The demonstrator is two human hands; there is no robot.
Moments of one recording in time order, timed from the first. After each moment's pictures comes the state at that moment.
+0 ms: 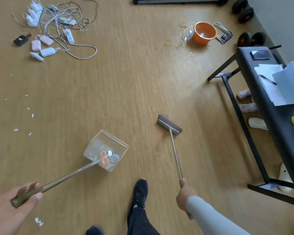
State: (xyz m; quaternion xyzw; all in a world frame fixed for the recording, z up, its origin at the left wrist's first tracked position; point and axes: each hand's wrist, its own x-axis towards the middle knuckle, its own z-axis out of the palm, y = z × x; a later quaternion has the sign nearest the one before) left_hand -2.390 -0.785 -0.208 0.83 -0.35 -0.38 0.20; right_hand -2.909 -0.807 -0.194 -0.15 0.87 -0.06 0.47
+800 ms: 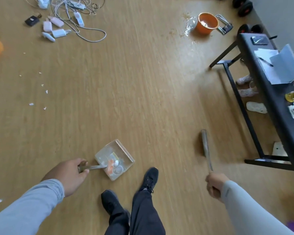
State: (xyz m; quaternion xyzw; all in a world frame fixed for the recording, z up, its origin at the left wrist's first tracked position) left_hand -2.408 -0.694 -0.129 0.73 -0.56 -0.37 -0.14; right_hand -2.909 -0.609 -0.163 -0.06 0.85 -0.03 0.53
